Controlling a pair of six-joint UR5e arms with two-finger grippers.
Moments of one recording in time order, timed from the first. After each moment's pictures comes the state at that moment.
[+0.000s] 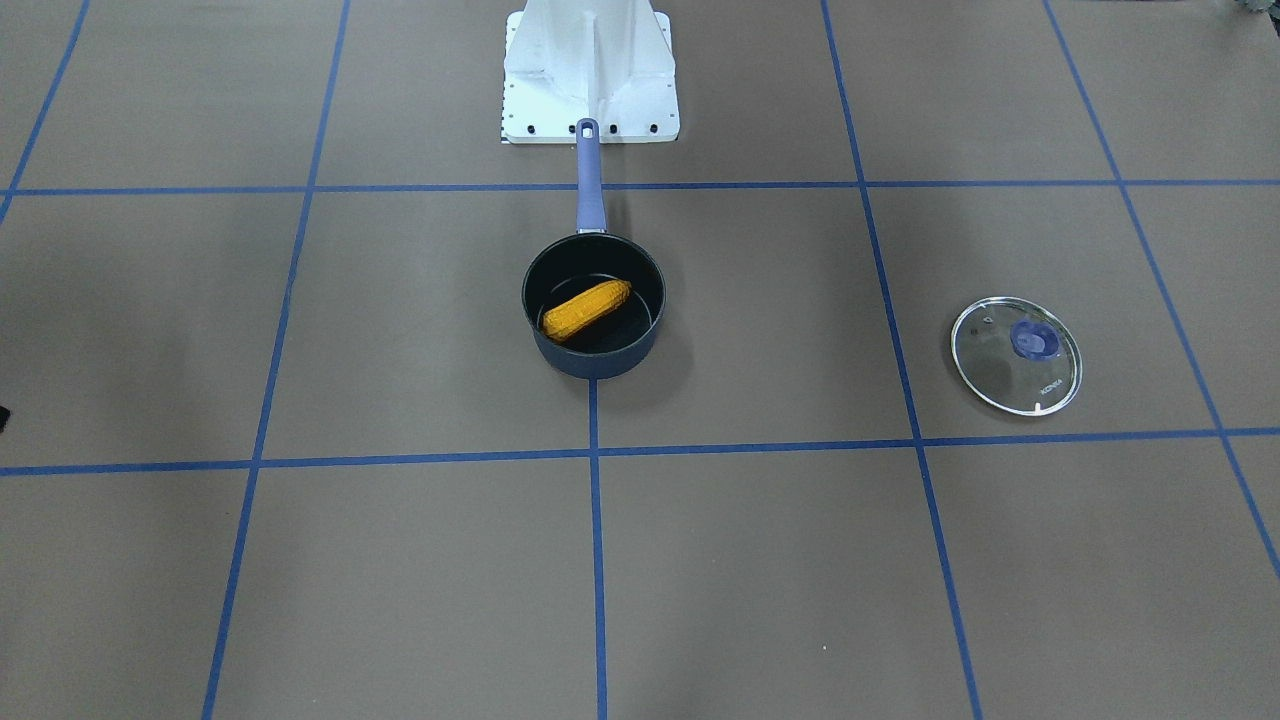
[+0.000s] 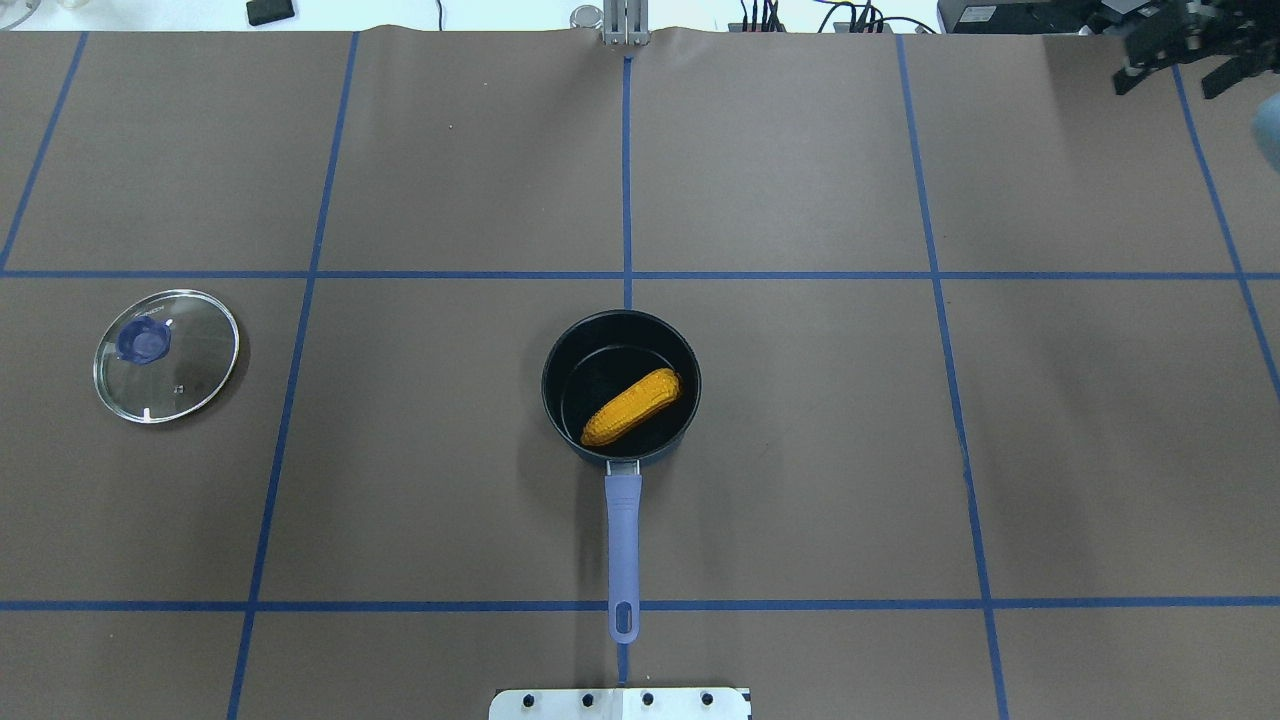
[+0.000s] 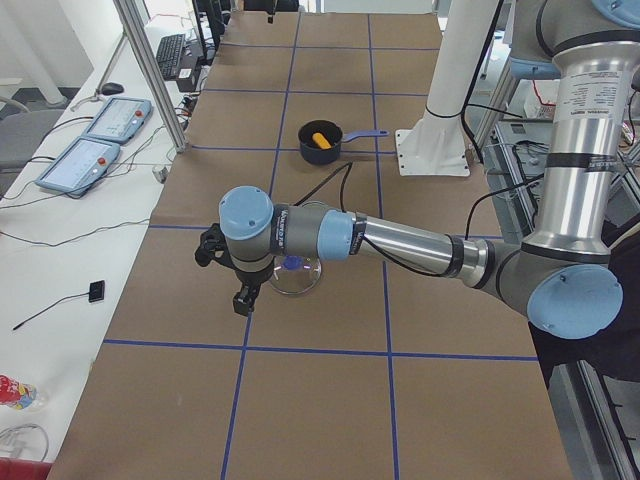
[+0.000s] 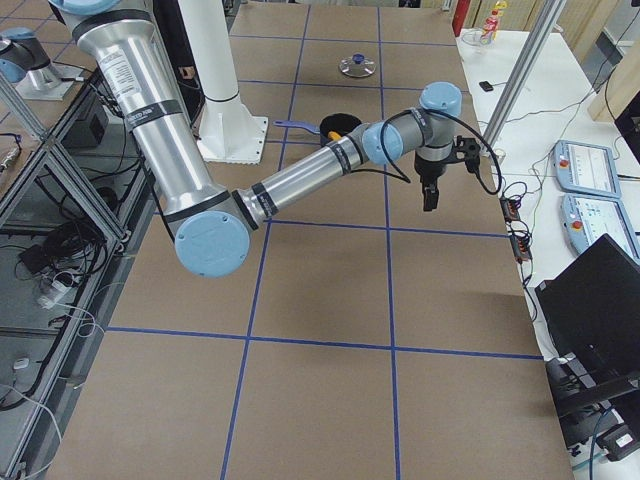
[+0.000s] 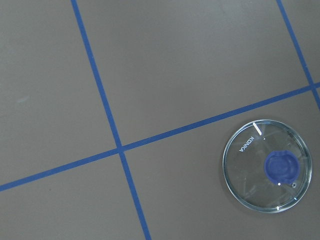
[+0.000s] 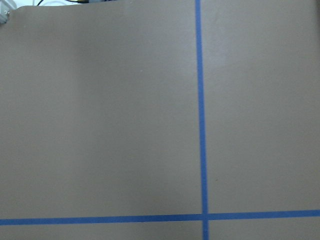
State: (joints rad) left arm -1.64 -1.64 -1.73 -1.45 -2.46 0.26; right arm 1.37 -1.21 1.67 -1.61 2.35 0.40
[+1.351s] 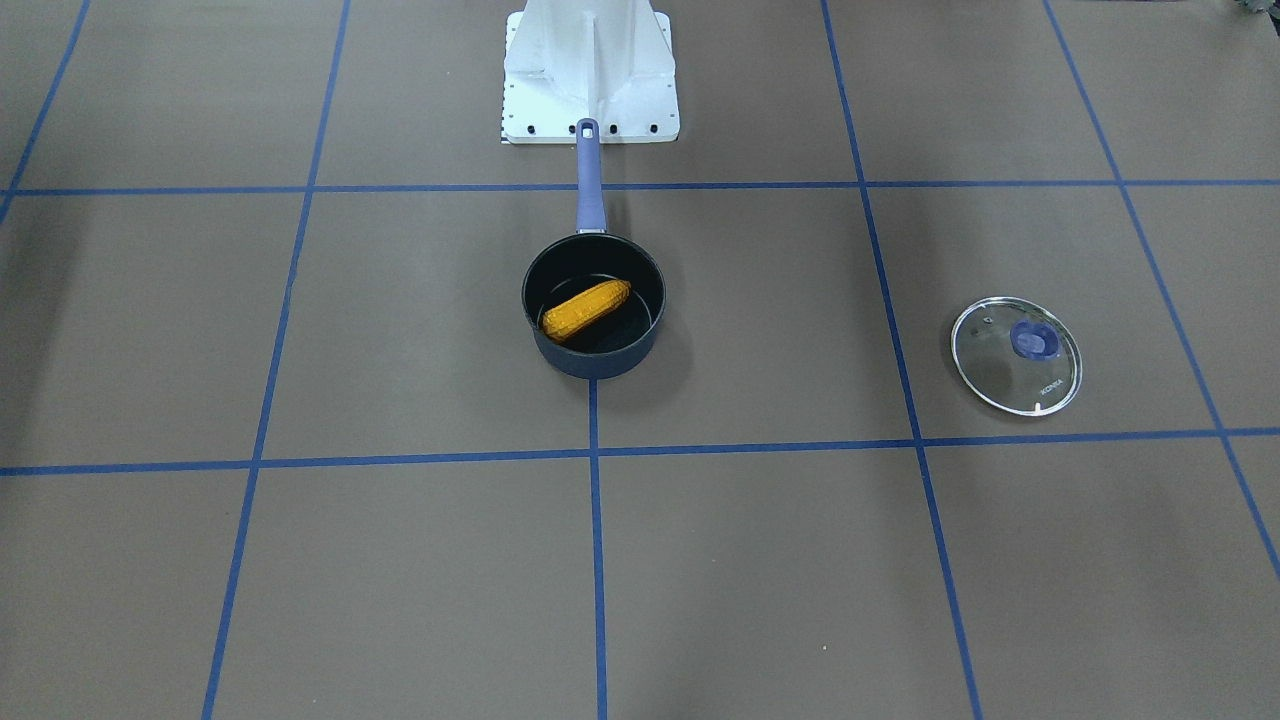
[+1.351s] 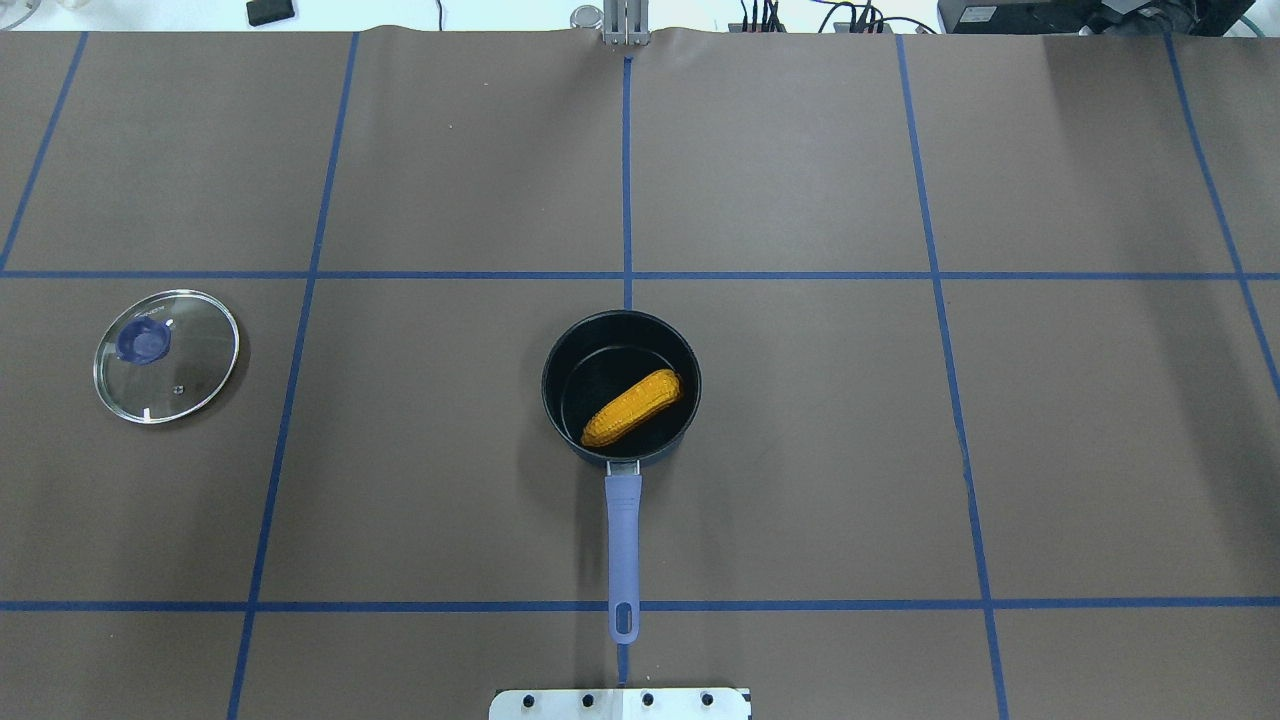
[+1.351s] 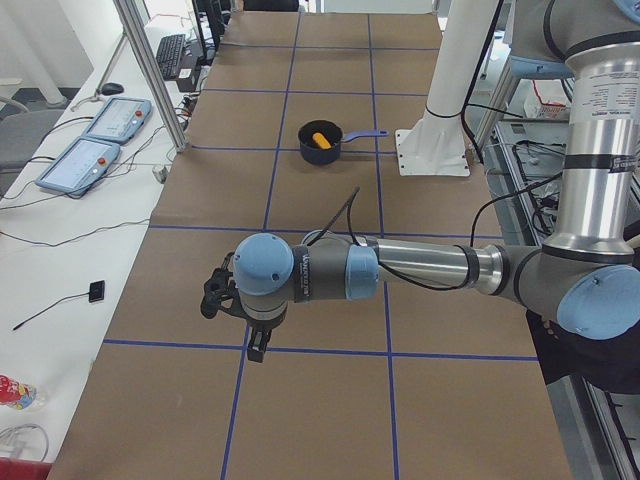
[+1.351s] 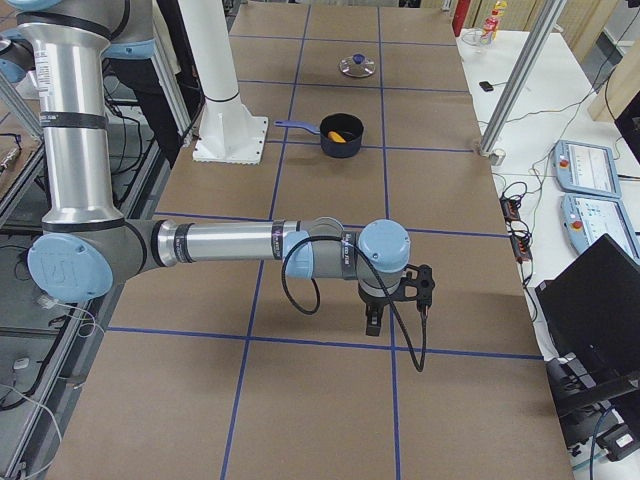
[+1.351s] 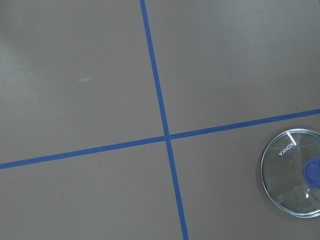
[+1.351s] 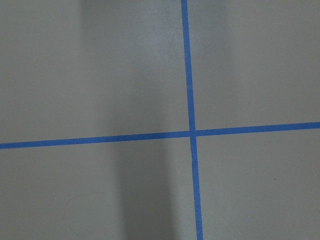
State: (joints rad) left arm -1.76 -1.57 -1.65 -1.48 -2.47 0.29; right arm 1.63 -1.55 1.63 -1.60 2.45 0.09
